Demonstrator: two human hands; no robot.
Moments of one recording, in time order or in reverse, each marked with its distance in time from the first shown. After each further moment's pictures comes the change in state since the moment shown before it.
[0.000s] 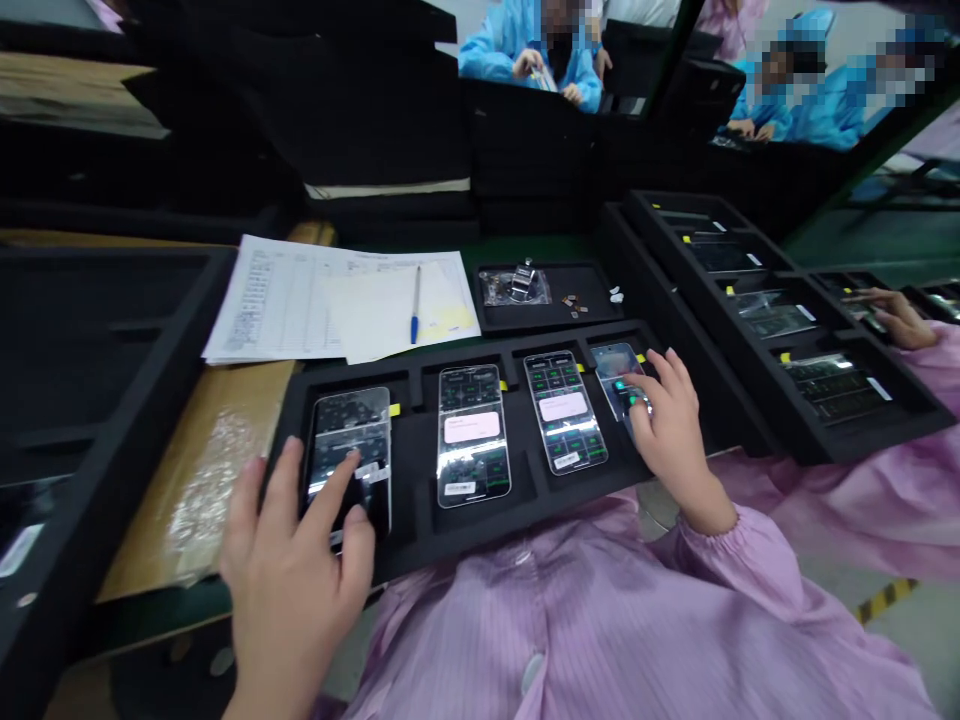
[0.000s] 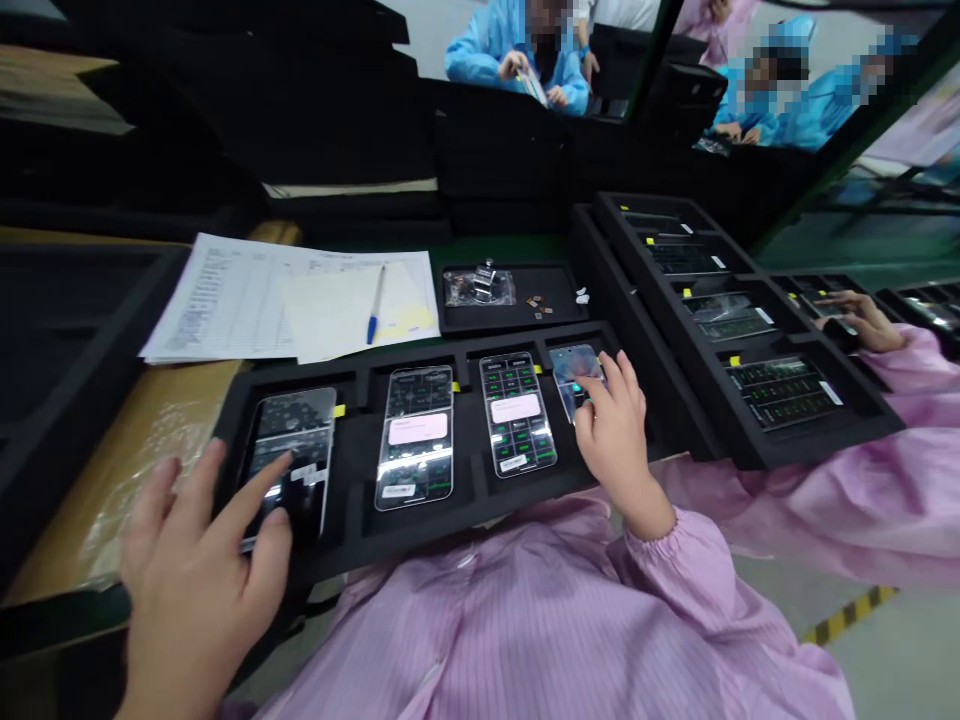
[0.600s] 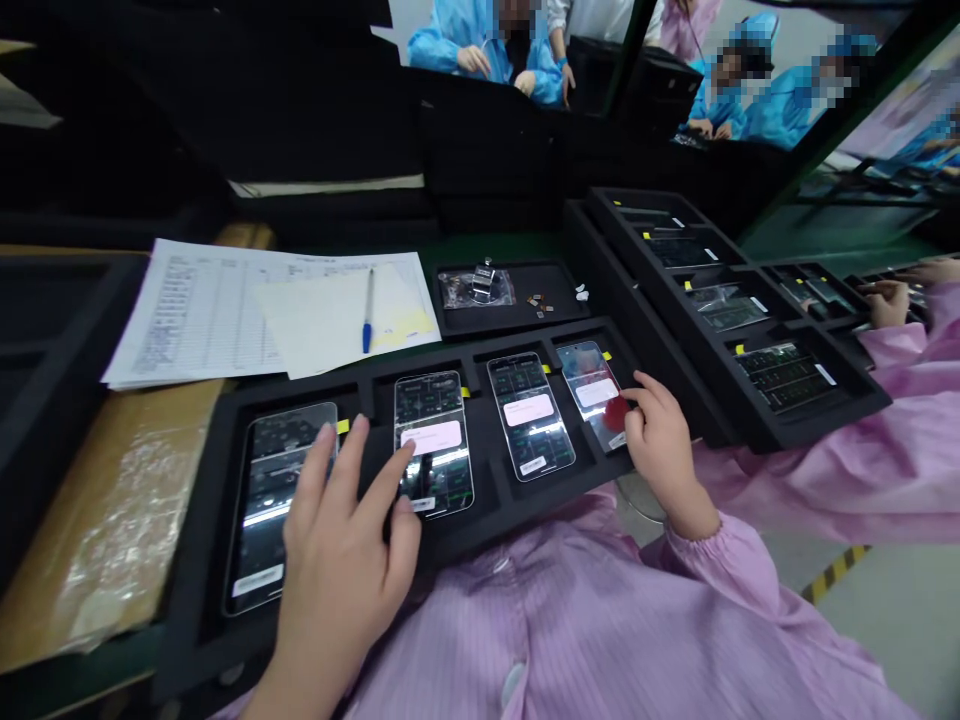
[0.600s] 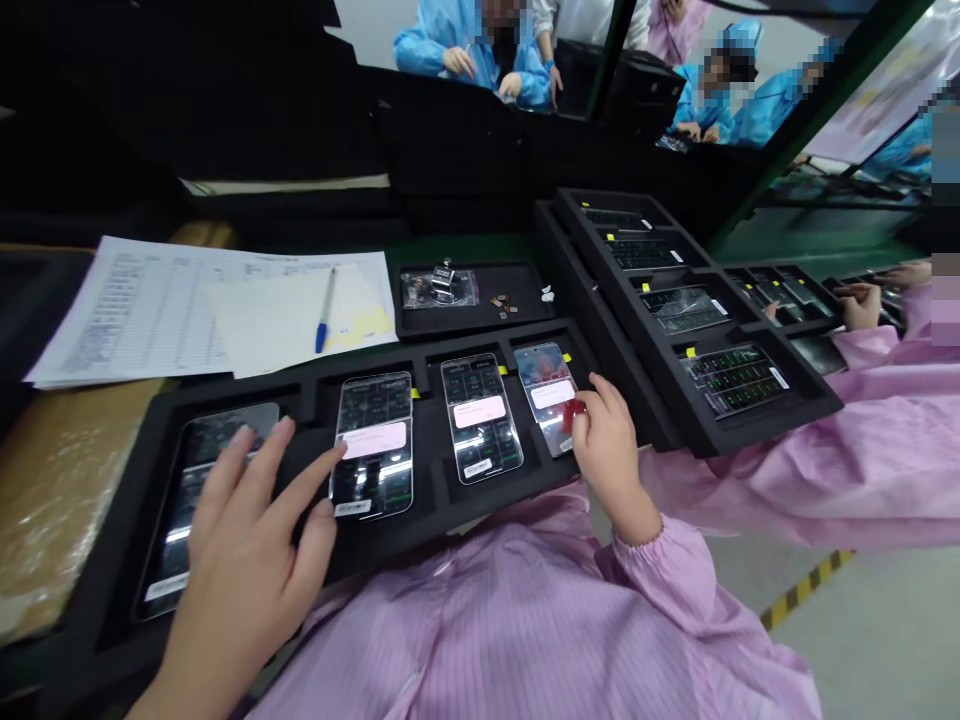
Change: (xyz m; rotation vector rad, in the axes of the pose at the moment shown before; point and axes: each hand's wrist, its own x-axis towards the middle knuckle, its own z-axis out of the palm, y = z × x) left_hand 0.029 0.050 0.019 -0.136 -0.065 0.190; right_hand -0.018 0.035 -0.005 0.041 0.037 0.094
